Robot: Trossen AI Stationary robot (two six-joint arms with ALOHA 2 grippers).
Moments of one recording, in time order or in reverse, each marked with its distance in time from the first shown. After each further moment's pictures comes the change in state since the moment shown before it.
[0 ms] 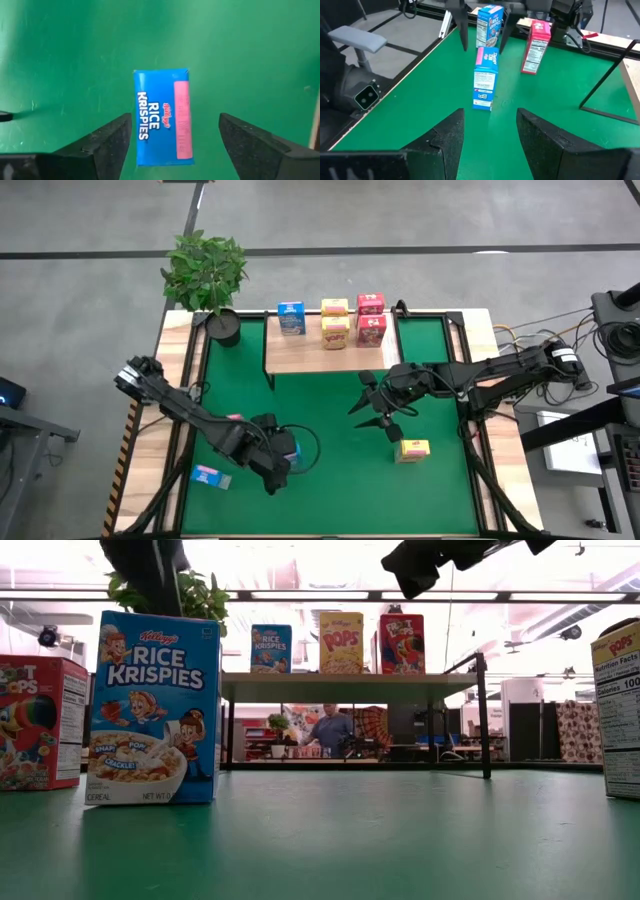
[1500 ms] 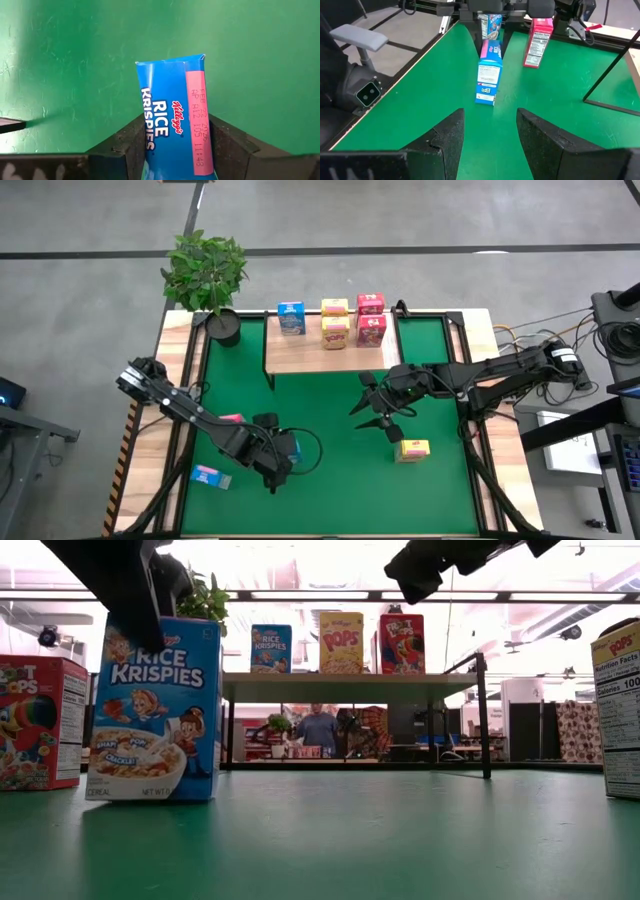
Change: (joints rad) left arm 0.008 0.018 -0.078 0.047 -0.035 0.088; right arm 0.002 0.002 -0.010 -0.010 0.000 0.016
